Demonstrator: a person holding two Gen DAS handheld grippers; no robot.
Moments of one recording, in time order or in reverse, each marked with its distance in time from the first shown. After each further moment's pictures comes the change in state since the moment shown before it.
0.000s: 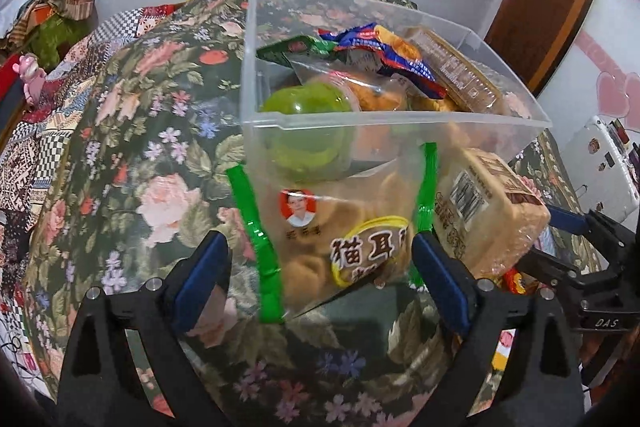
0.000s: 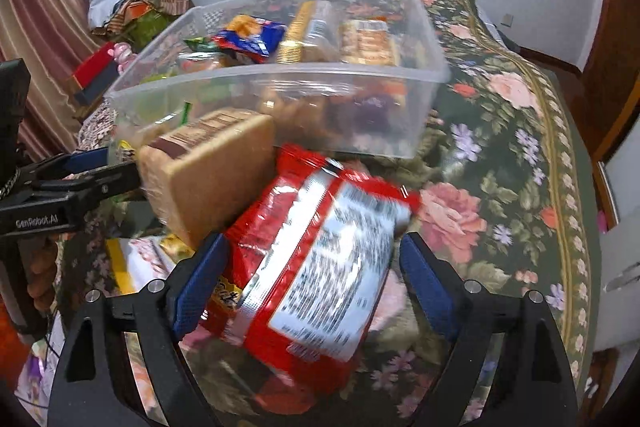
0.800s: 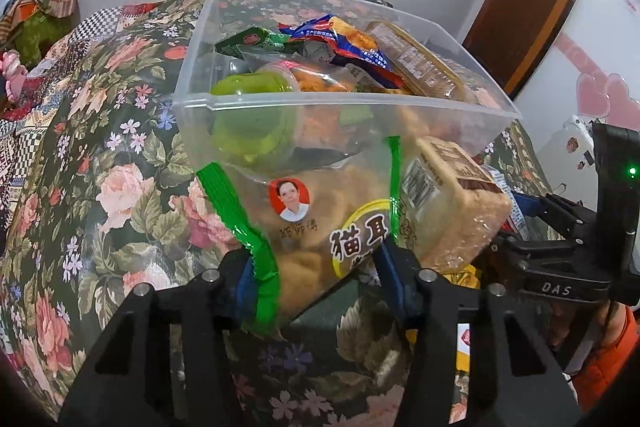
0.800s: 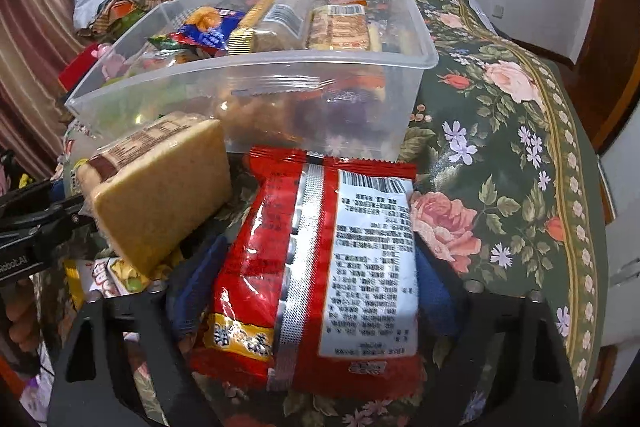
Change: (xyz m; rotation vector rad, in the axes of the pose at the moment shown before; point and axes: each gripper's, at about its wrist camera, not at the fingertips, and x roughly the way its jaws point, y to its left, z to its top) left arm -0.006 -0.024 -0.013 0.000 -0.018 -0.094; right arm 0.017 -0.002 0.000 0.014 0.016 -0.020
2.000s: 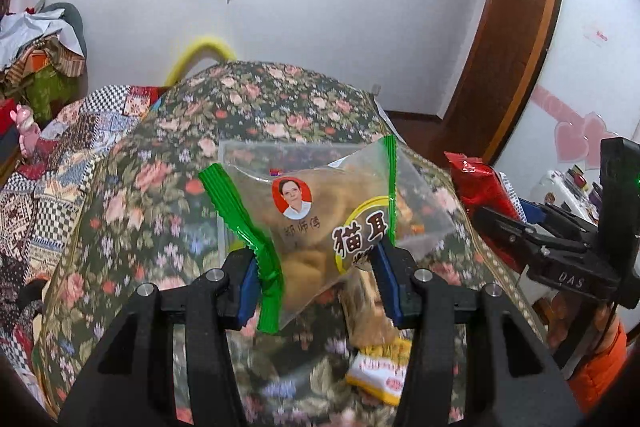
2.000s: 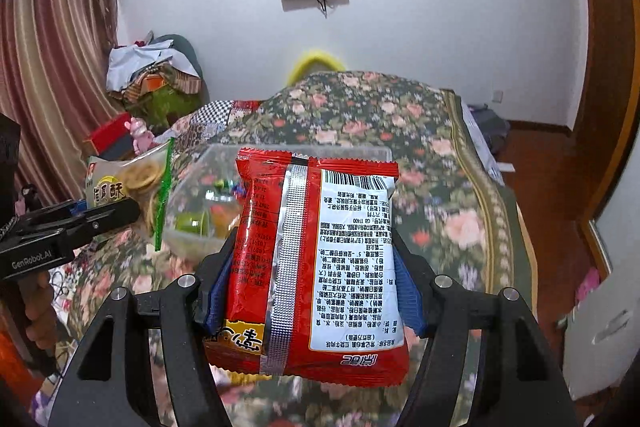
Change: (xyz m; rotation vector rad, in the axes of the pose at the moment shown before) left arm -0.098 -0.017 0.063 0.027 -0.276 -0.010; right arm -0.095 0.001 0.058 -0.042 -0.333 0.033
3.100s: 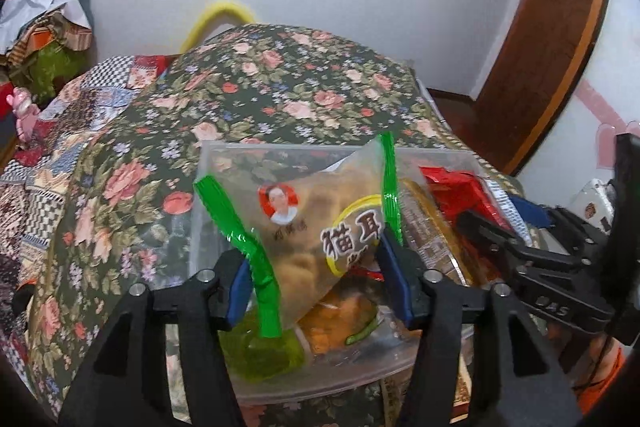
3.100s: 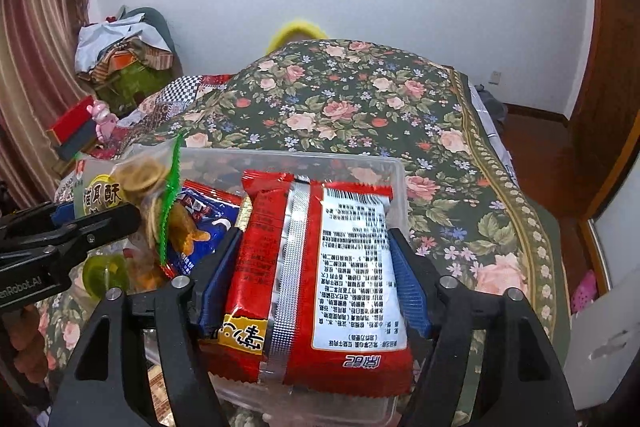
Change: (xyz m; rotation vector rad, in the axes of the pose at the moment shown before) left arm 0.118 0.022 0.031 -0.051 0.137 0.097; right arm 0.100 -0.019 0.026 0.003 0.109 -0.067
